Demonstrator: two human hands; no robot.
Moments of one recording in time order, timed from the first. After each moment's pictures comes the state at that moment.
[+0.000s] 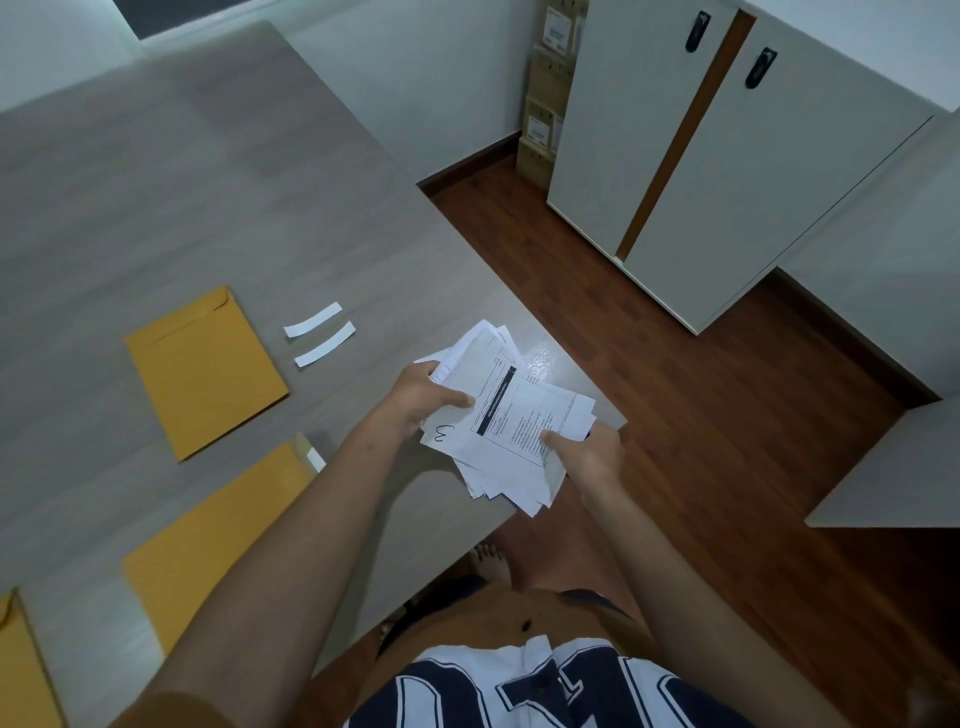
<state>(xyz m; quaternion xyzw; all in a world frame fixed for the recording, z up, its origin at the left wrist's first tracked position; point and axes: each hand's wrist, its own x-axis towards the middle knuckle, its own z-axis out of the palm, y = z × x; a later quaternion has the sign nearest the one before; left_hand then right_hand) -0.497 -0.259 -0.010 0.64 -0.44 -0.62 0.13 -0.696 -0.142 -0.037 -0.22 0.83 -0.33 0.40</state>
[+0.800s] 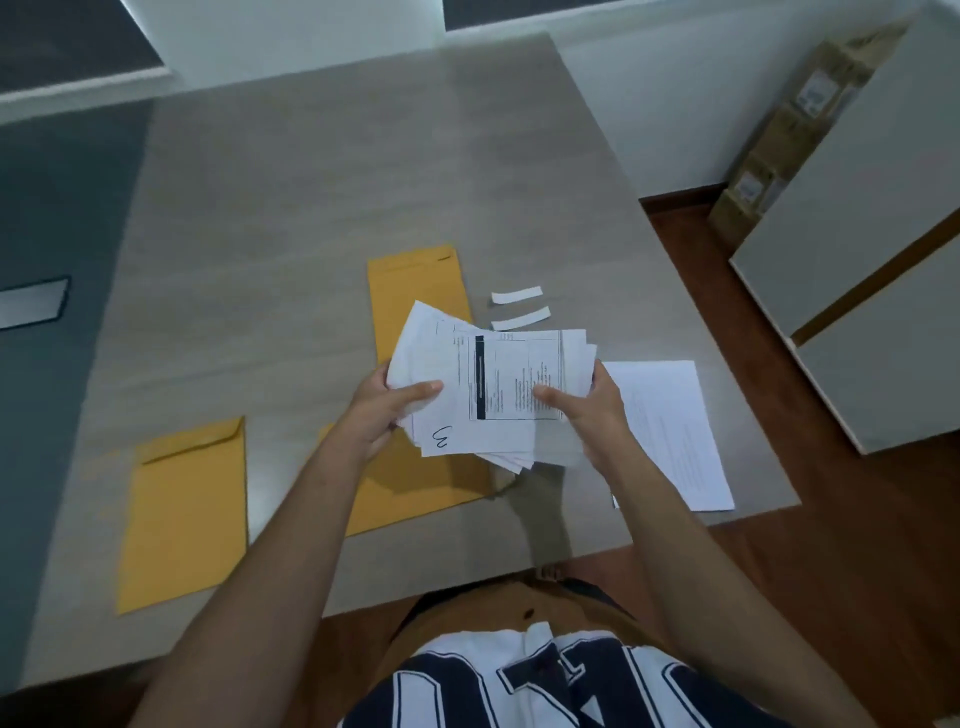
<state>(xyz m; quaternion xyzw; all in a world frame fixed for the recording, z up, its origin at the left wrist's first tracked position) -0.255 -0.155 0.026 0.61 -0.23 -0.61 0.45 -0.515 -0.200 0.016 -0.40 0.59 -0.35 0.61</state>
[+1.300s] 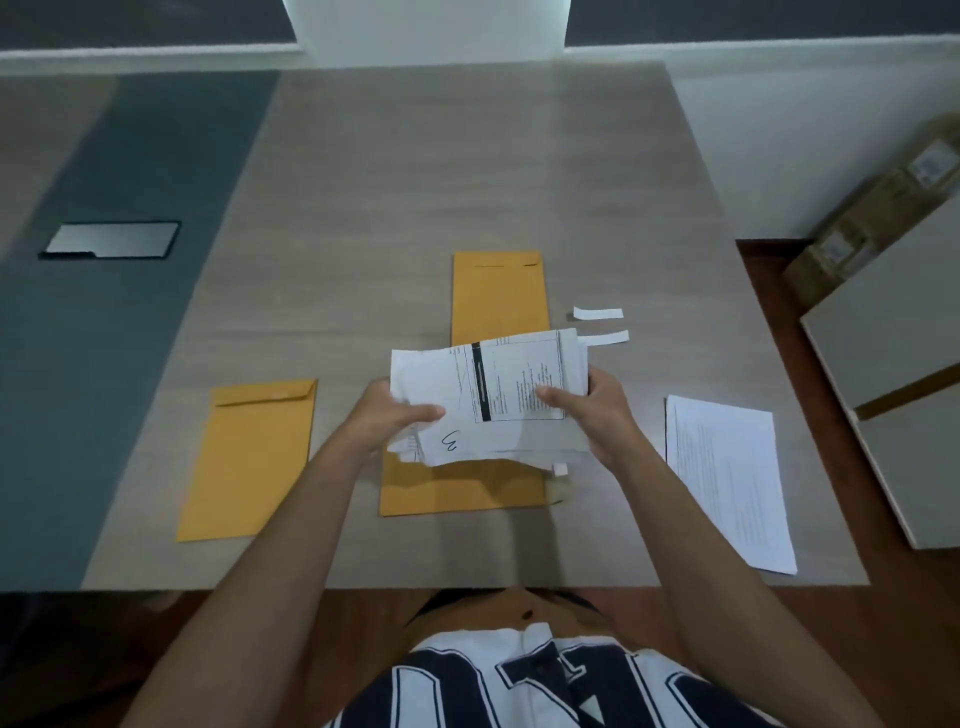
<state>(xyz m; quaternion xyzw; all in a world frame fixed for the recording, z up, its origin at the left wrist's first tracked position) -0.181 -0.099 0.017 0.71 -0.29 -0.51 0.40 -0.438 -0.207 0.026 -0.50 0.51 -0.27 0.65</state>
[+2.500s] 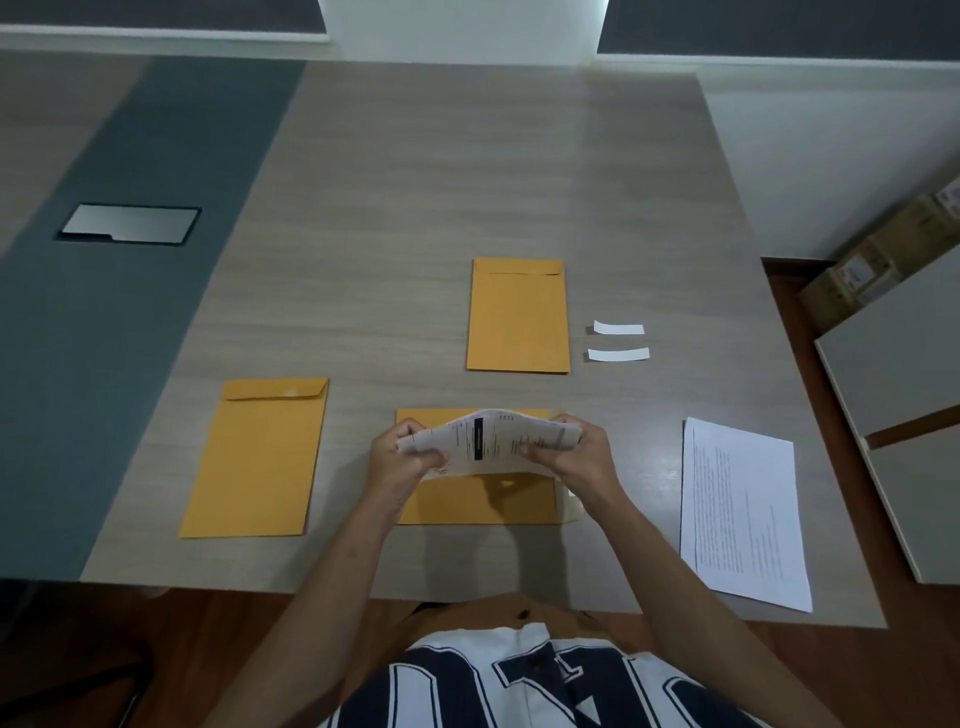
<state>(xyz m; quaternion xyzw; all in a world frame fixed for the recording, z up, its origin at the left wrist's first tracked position) -0.215 -0.062 -0.012 0.74 -0.21 -0.41 0.48 -0.418 -0.176 -0.012 -0.59 0.54 -0.20 0.57</state>
